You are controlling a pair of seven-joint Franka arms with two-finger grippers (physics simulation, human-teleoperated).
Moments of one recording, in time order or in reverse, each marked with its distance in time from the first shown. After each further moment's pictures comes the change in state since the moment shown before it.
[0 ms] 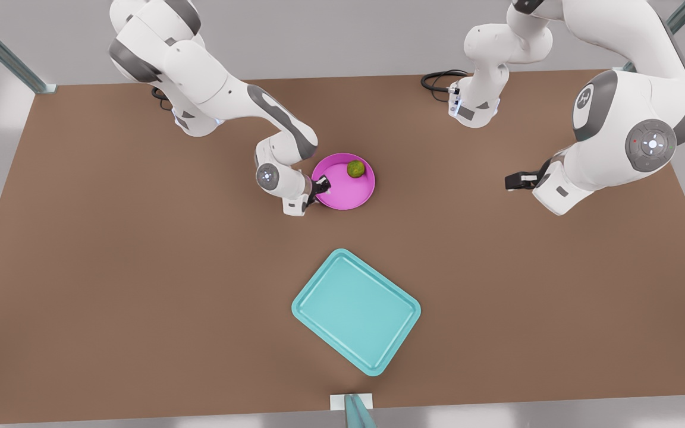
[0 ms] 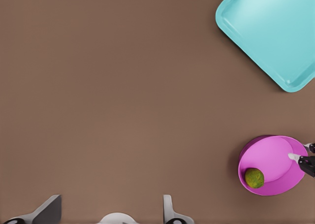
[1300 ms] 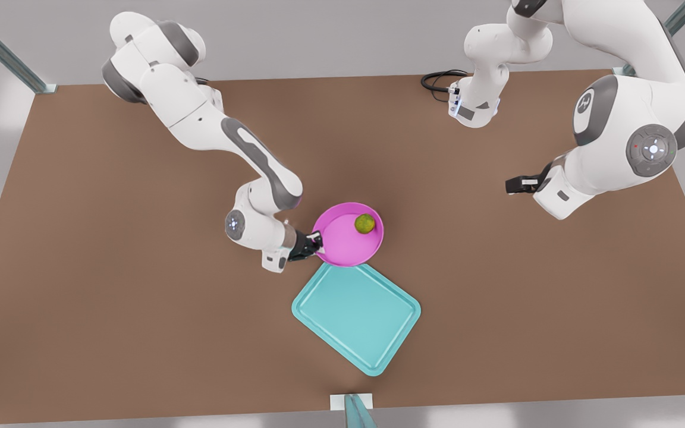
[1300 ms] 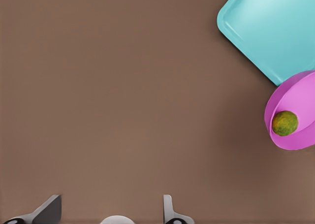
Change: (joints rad) left arm 0.001 0.021 0.004 0.022 0.005 0.002 -0.002; right arm -0.097 0.134 -0.132 0.462 0.003 -0.150 -0.017
